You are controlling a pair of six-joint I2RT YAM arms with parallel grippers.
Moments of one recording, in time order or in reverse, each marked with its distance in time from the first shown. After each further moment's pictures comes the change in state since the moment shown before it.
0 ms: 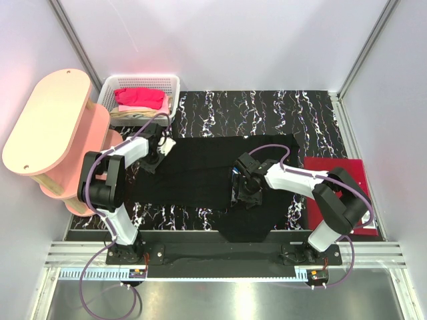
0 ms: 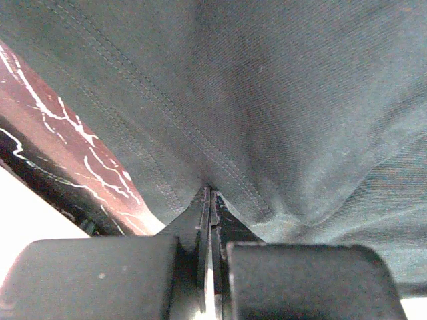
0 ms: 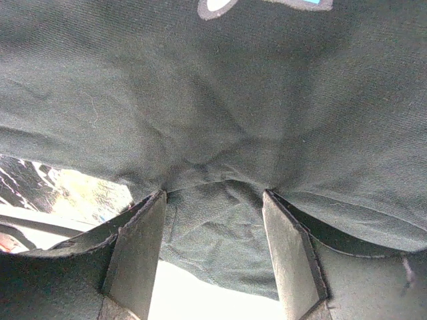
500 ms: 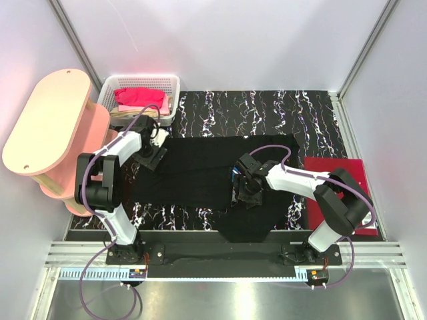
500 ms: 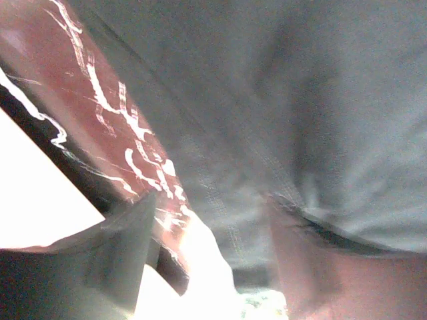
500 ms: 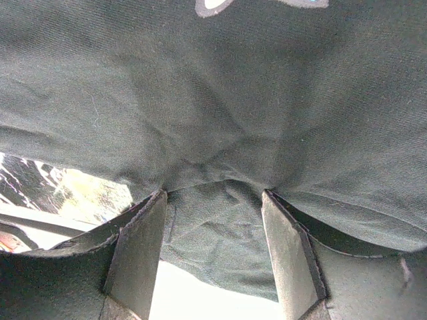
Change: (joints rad) left arm 0.069 -0.008 0.084 -0.040 0.050 -0.026; right arm 0.000 -0.014 -0.019 0.018 0.000 0.008
